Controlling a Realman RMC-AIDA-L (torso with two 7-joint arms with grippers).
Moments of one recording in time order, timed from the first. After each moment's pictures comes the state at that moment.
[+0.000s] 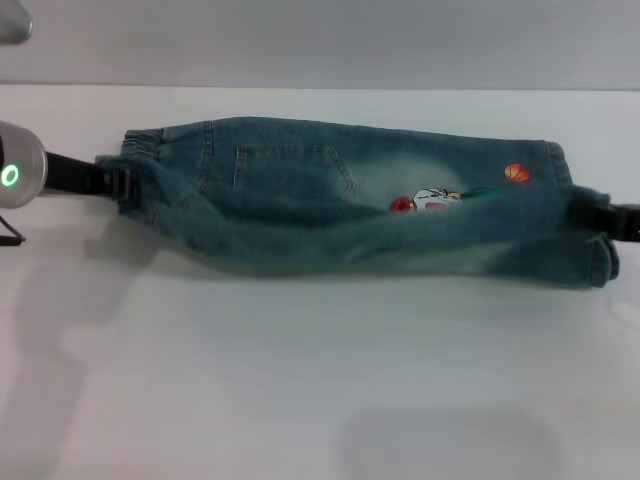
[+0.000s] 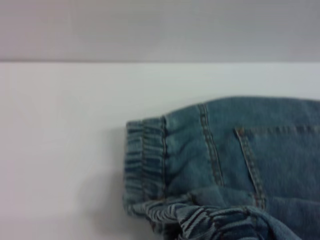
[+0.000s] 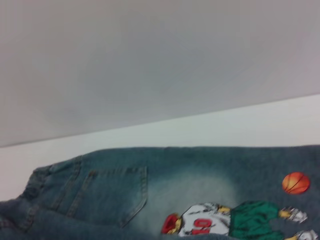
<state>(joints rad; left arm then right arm) -0.39 -2.06 -1.75 -1.54 2.71 -1.26 0.04 0.05 2.08 1.90 1.44 -1.97 1.07 -0.69</state>
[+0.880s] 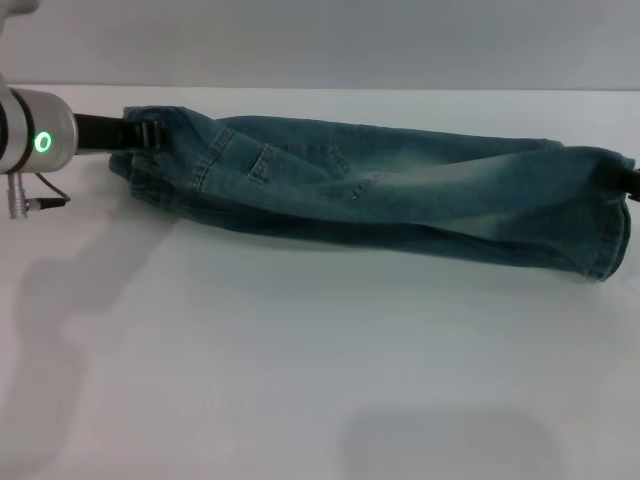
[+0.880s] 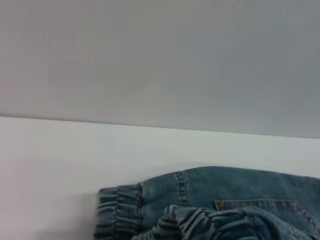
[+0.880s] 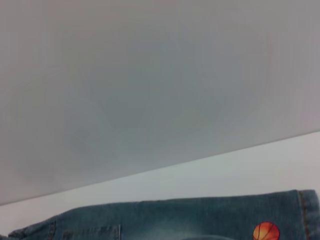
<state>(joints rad) -0.44 -2.06 -1.77 -1.34 2.57 -0.97 0.10 0.15 2.07 2.03 1.20 -1.81 0.99 -0.89</state>
